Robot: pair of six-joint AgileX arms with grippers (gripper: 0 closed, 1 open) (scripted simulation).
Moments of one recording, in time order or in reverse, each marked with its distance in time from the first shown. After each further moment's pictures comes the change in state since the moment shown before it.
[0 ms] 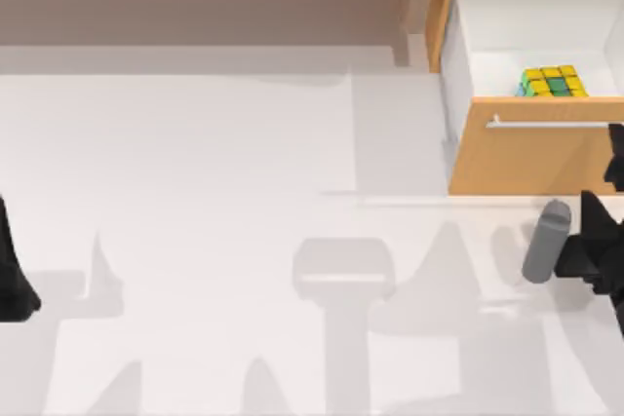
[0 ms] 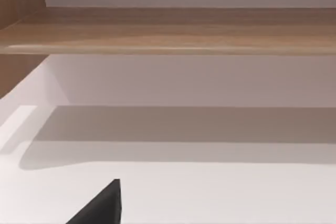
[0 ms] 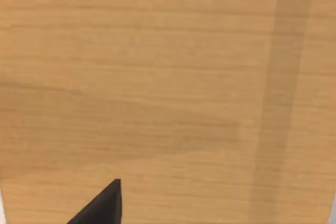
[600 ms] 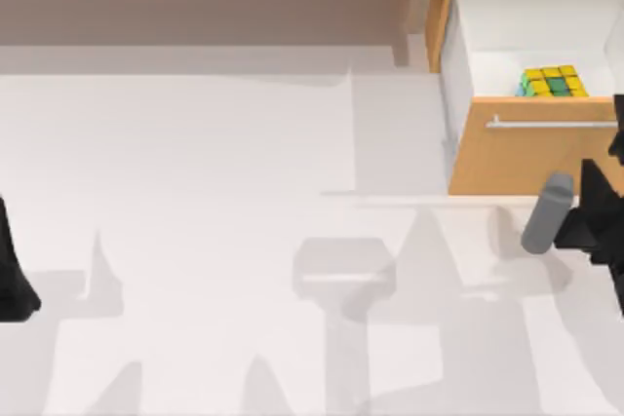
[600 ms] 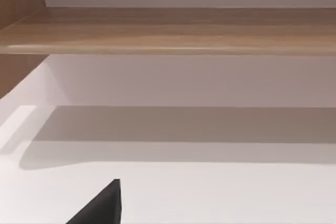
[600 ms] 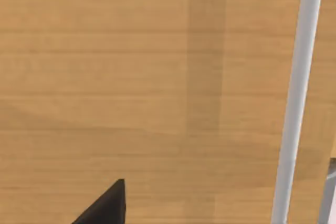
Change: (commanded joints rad) left arm 0.000 0.000 0.000 0.000 0.000 0.000; right arm -0.019 -0.046 0.053 -0.028 -0.022 0.000
